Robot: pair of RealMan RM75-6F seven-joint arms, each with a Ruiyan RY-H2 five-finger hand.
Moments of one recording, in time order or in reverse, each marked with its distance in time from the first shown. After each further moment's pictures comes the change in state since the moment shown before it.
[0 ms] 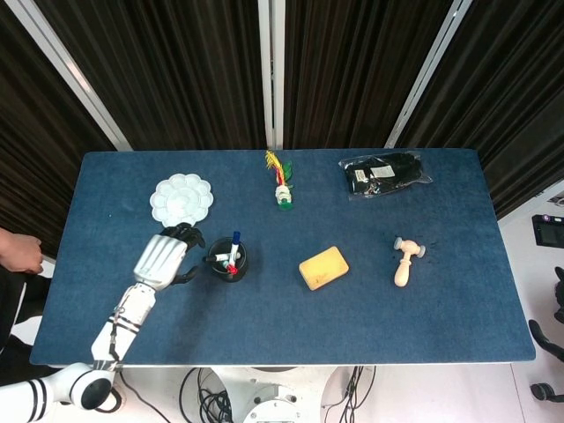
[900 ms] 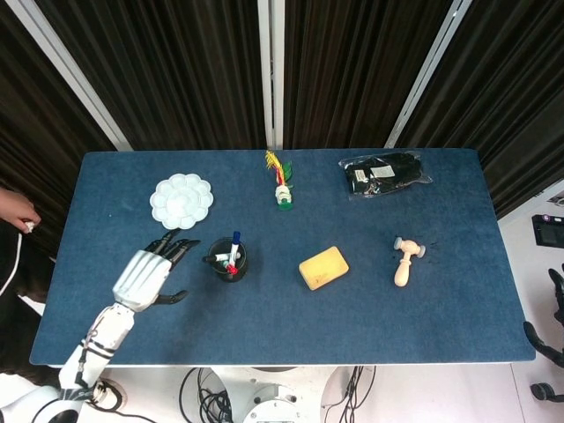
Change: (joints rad) left arm 0.109 0.148 0.045 -0.143 0.195 0.044 -0.111; right arm -0.008 0.002 -0.012 -0.027 -0.034 0.040 -0.032
